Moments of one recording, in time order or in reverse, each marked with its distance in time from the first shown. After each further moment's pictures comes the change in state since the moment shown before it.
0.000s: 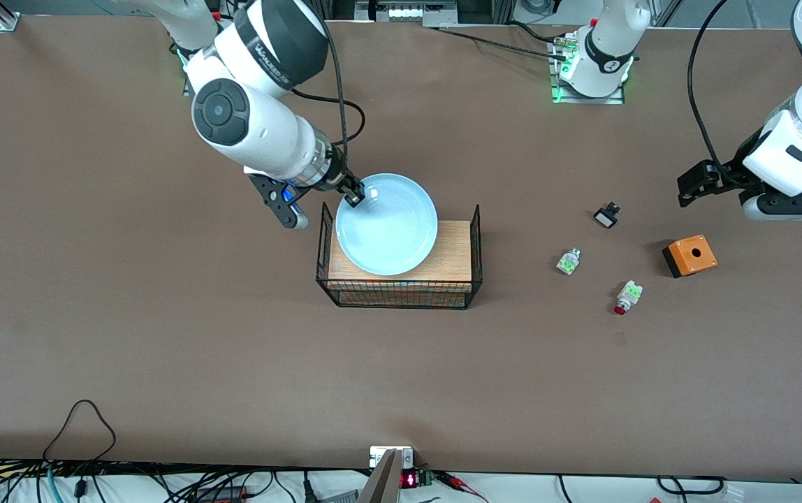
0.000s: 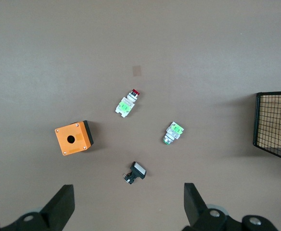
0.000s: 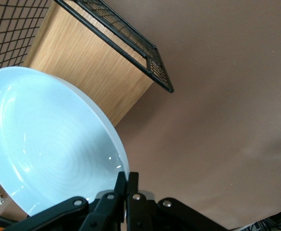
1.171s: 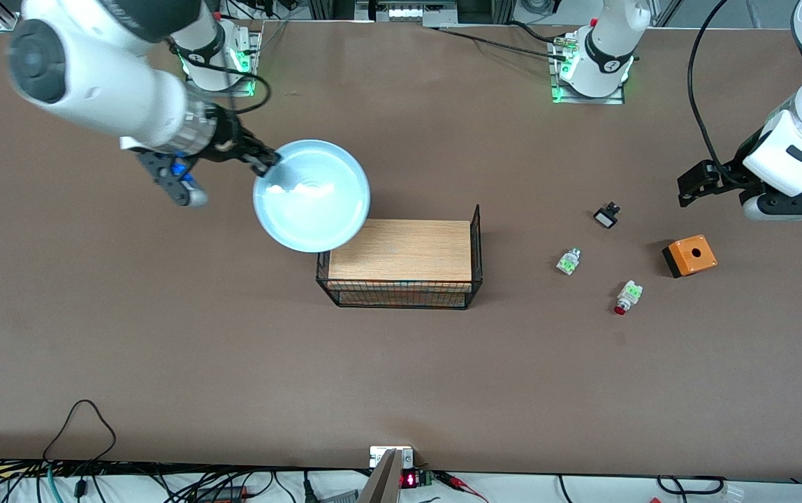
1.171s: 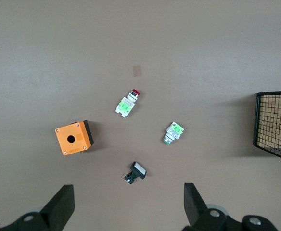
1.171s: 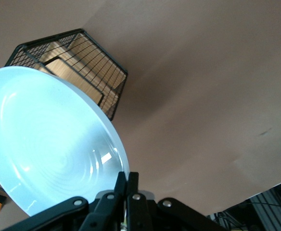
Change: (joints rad) left arm 0.000 0.000 0.001 0.000 0.000 0.000 0.000; right arm -0.160 -0.194 0.000 -0.052 0.000 -0.200 -0.192
